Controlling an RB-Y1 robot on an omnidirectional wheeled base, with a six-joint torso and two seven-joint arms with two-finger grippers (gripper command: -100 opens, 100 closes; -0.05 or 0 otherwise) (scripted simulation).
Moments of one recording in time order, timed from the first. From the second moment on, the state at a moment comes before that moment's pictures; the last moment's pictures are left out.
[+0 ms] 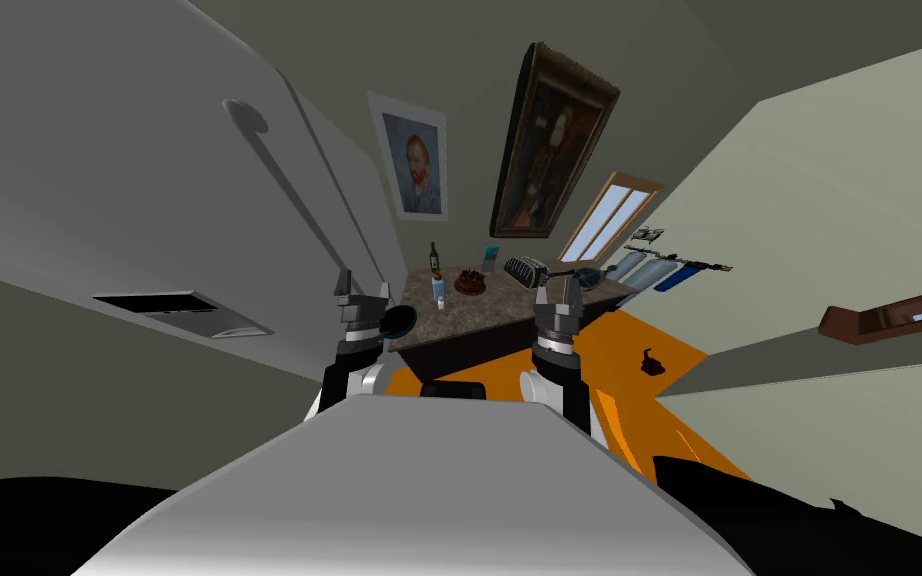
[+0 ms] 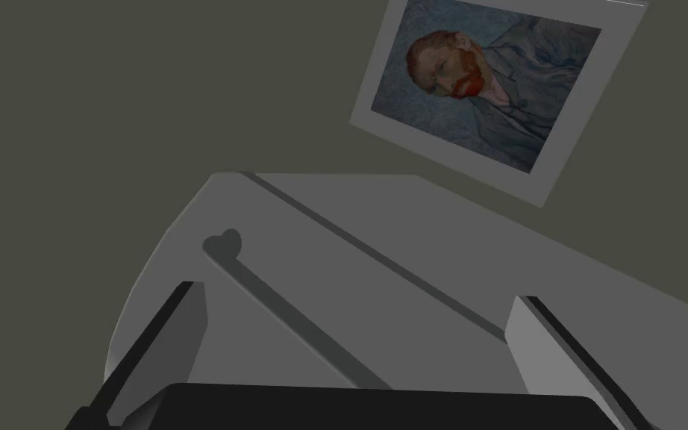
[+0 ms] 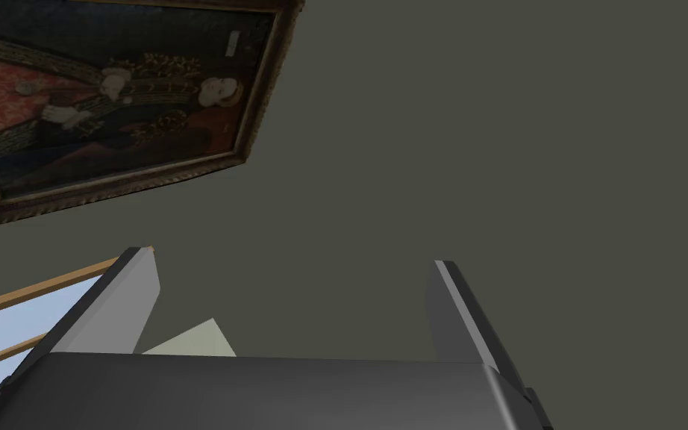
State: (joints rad) left arm 0.52 -0.02 -0.07 -2.32 0.08 -0.46 0.06; right arm 0.53 0.01 0.06 -2.40 0.00 -0.45 0.05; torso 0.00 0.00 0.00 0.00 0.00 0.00
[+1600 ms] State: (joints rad) left arm 0.29 0.18 -0.06 -2.05 0.45 -0.54 0.27; right arm 0.53 0.01 0.06 -2.40 0.00 -0.45 0.05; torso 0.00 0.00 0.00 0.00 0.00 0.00
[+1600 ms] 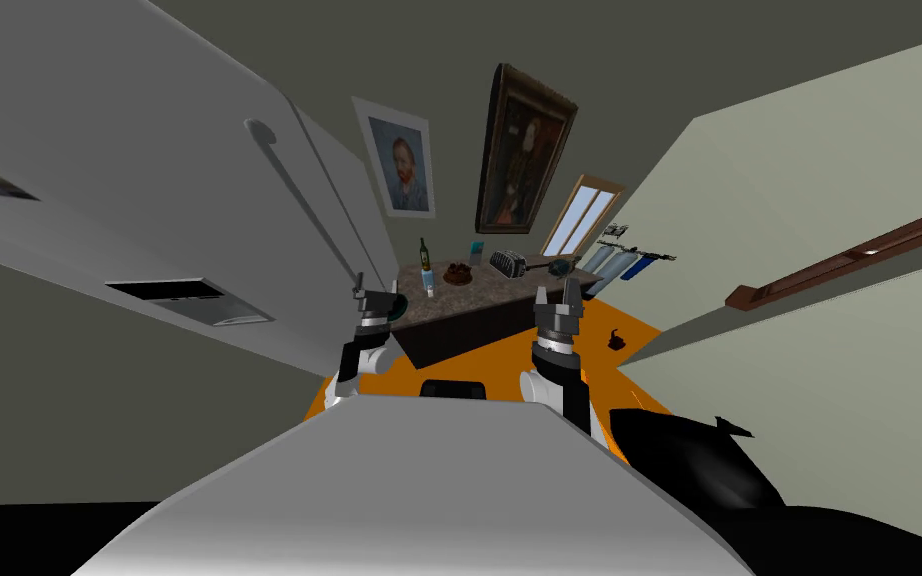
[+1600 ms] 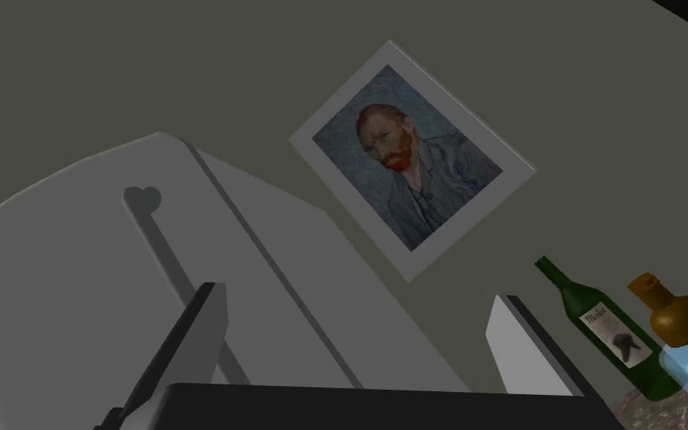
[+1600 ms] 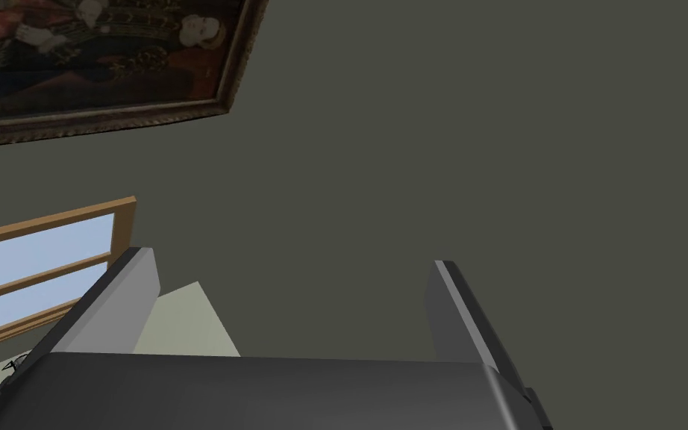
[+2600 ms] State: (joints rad) left arm 0.13 0.17 0.01 -1.80 0.68 -0.57 0.44; right arm 0.54 0.01 0.06 -2.40 0.00 -0.45 0.05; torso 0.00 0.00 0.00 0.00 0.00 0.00
